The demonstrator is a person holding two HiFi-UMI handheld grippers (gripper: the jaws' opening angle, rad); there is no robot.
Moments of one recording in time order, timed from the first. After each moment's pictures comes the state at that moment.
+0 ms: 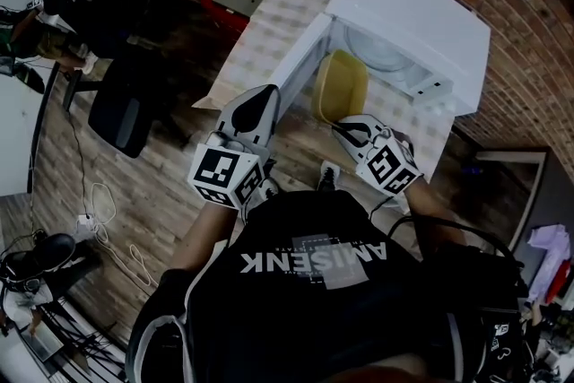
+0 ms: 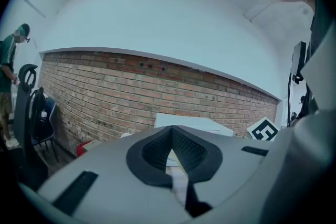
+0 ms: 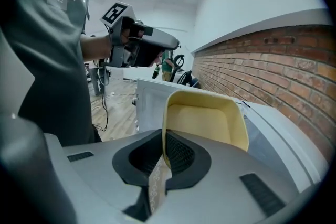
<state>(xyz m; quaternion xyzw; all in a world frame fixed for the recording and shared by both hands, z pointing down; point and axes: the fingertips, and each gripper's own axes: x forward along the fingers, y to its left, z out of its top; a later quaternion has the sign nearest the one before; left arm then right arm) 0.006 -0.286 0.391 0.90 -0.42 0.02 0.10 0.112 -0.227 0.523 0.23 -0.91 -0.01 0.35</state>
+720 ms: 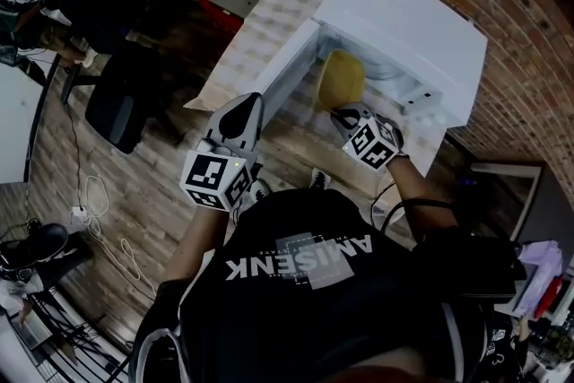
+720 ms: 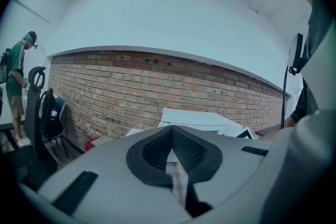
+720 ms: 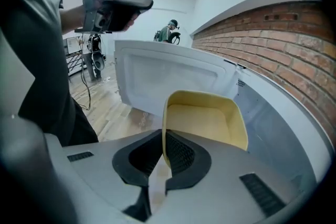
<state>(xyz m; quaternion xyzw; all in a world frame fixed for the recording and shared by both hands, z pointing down) 0.013 -0.289 0.415 0.88 -0.47 0.05 0.11 0.160 -0.283 0.603 0.22 -0.88 0.01 0.42</state>
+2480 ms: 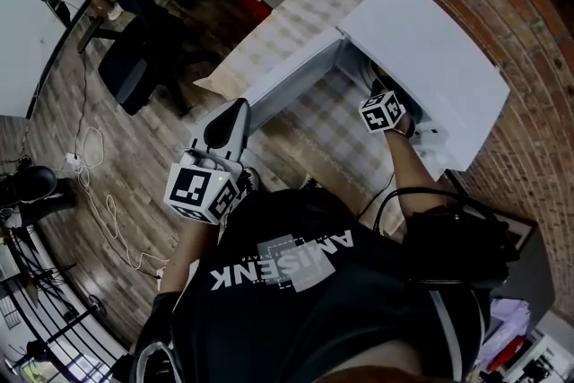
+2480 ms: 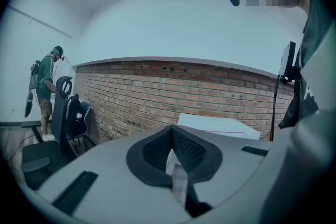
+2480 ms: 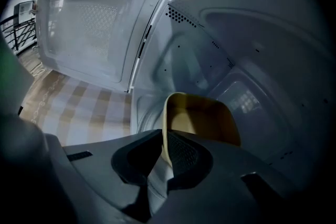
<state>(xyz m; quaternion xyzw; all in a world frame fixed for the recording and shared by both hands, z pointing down) -0.014 -0.271 0.396 0.81 -0.57 0.03 0.10 0.273 -0.457 0.670 0.42 -0.75 -0.03 0.50</state>
